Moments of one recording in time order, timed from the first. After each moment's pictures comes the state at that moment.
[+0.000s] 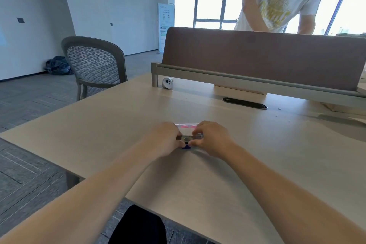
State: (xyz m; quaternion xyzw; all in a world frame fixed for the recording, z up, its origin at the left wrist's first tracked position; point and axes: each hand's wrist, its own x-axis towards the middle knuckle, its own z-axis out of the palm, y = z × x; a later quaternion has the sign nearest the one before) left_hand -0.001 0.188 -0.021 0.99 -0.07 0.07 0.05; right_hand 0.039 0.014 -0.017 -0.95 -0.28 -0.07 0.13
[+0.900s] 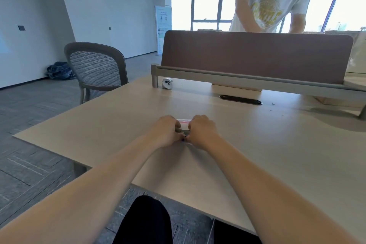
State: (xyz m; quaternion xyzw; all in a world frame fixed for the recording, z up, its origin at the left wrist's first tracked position) left_hand -0.016 0.182 -0.012 0.98 -0.03 0.10 0.14; right_hand 0.014 0.041 -0.012 -0.97 -0.23 -0.09 0.04
